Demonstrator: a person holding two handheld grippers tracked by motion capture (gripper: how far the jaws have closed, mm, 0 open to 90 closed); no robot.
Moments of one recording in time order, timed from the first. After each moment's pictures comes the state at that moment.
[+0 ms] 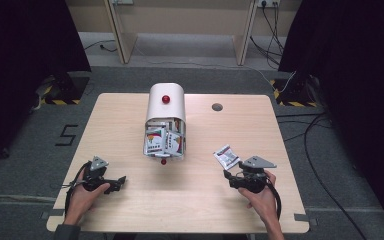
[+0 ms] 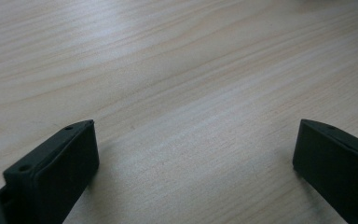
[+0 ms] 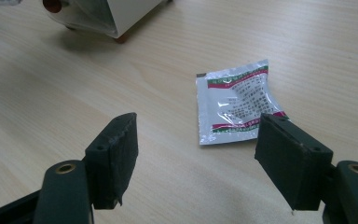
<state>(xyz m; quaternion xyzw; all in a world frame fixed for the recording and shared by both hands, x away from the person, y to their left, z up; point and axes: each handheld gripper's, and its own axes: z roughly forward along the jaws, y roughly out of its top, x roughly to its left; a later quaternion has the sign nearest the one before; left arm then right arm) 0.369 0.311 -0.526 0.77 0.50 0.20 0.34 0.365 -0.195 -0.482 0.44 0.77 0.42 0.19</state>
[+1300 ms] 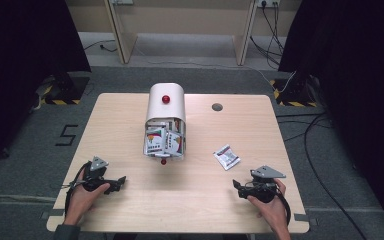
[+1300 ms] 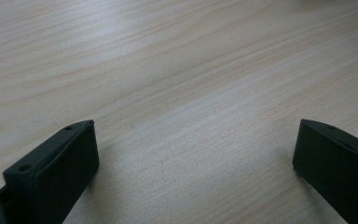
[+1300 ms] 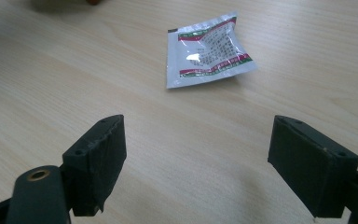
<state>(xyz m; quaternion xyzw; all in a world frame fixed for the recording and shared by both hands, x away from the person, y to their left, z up) 0.368 0.311 -0.526 0.77 0.50 0.20 0.34 0.346 -0.225 -0.501 0.45 0.77 0.39 0.20</state>
